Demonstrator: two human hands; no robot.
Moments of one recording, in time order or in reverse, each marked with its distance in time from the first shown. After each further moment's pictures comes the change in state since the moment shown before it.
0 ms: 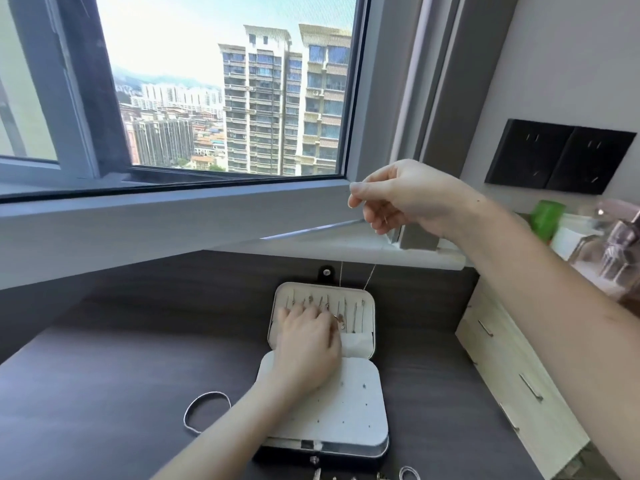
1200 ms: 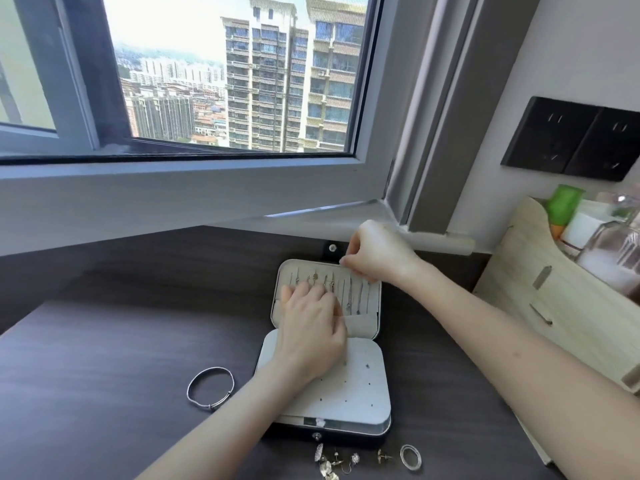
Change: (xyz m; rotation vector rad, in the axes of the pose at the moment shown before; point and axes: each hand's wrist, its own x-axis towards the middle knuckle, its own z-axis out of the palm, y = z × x) left_hand -0.006 0.002 -0.006 -0.122 0.121 0.023; right_hand 0.018 0.080 0.073 -0.681 0.086 0.078
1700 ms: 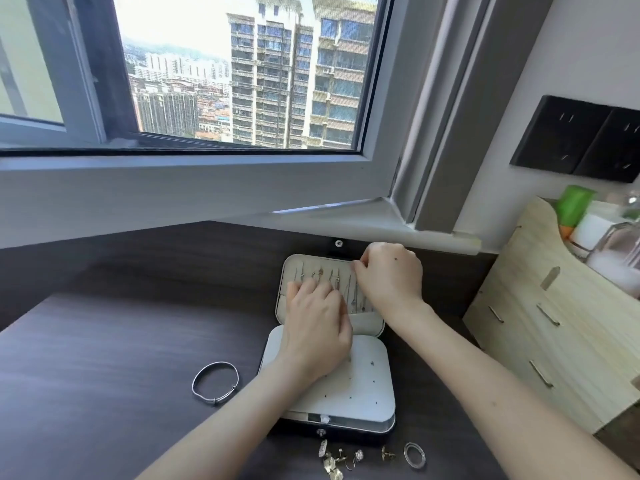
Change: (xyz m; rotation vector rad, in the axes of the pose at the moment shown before) left_hand -0.002 0.002 -0.004 -0.011 0.028 0.023; right_hand -0.014 0.014 0.043 -0.176 0.401 0.029
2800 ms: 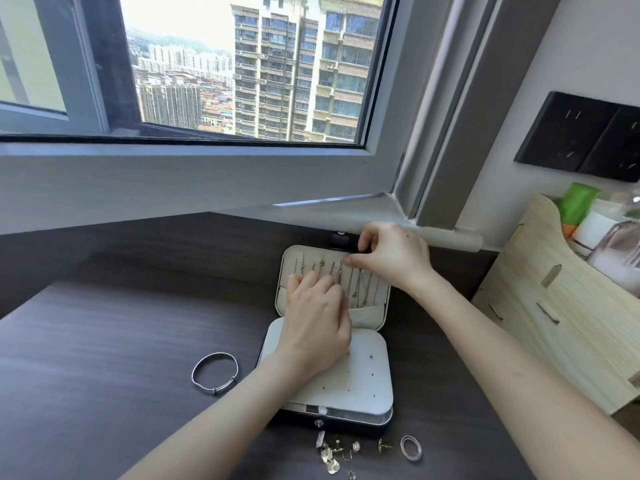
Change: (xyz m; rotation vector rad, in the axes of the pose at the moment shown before) left_hand -0.001 0.001 -0.005 -0.030 0.003 0.012; right_hand 0.019 0.009 -0.022 0.222 -0.198 -0.023
